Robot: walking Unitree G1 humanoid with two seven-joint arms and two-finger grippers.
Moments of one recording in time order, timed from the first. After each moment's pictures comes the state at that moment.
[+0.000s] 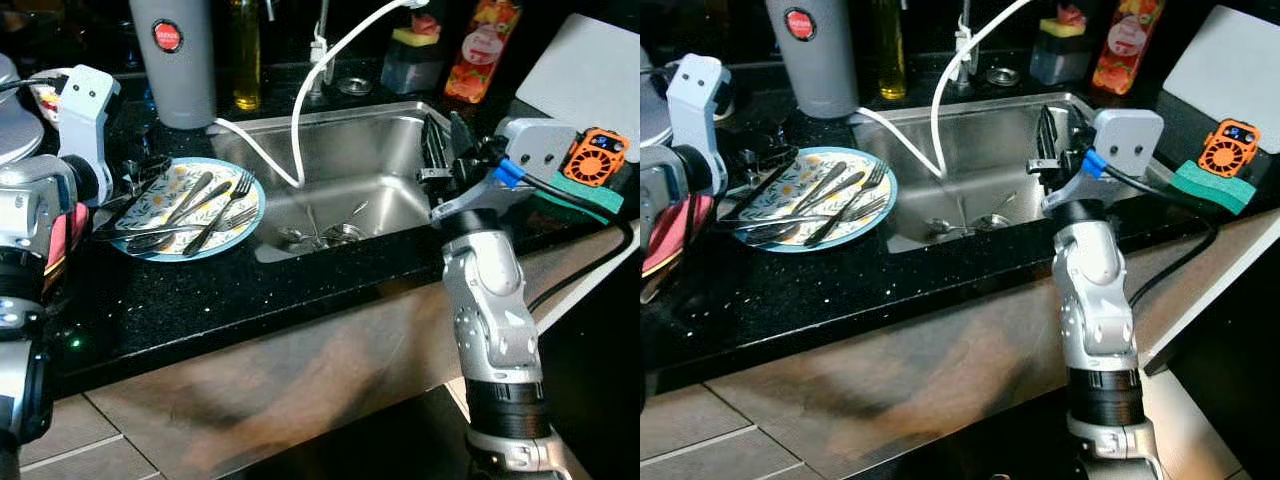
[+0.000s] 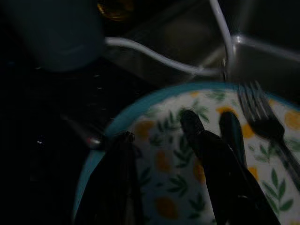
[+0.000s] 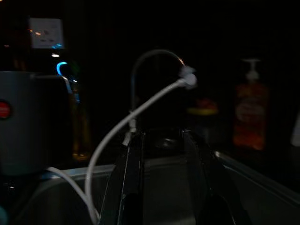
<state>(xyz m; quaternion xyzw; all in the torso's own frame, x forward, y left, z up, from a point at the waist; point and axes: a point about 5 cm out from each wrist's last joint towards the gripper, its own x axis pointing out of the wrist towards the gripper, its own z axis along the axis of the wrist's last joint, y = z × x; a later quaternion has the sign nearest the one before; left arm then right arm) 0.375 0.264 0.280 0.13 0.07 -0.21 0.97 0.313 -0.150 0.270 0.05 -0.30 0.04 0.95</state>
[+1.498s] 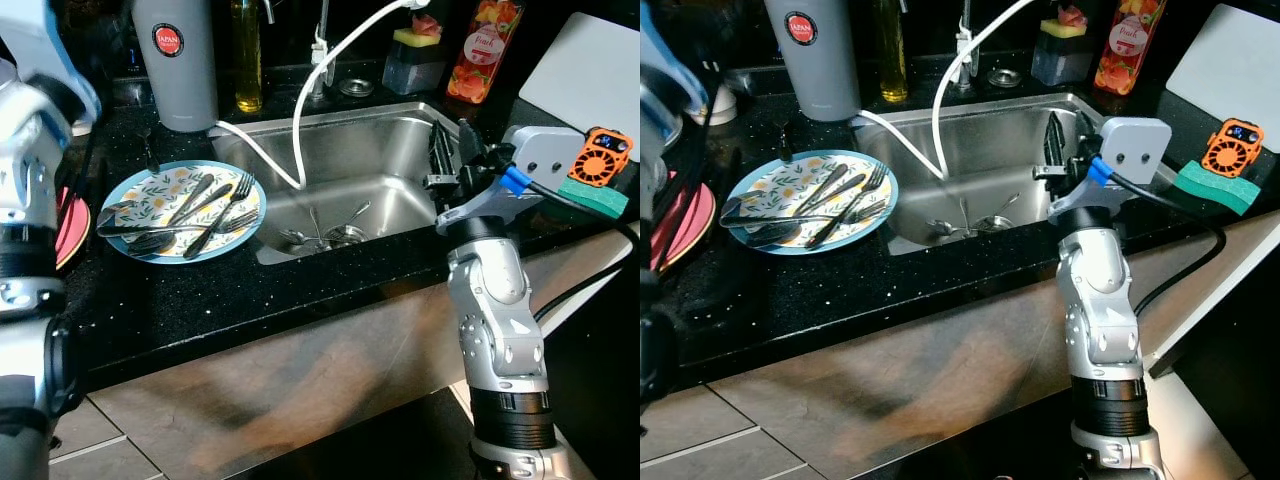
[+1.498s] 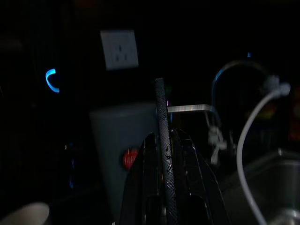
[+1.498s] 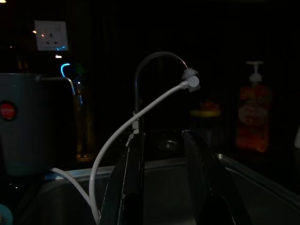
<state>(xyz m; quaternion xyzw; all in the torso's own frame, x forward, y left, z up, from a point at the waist) 0.364 0.239 0.387 0.05 -0.29 -0.08 0.95 0.311 -0.148 0.273 0.04 -0.31 0.04 0.95</state>
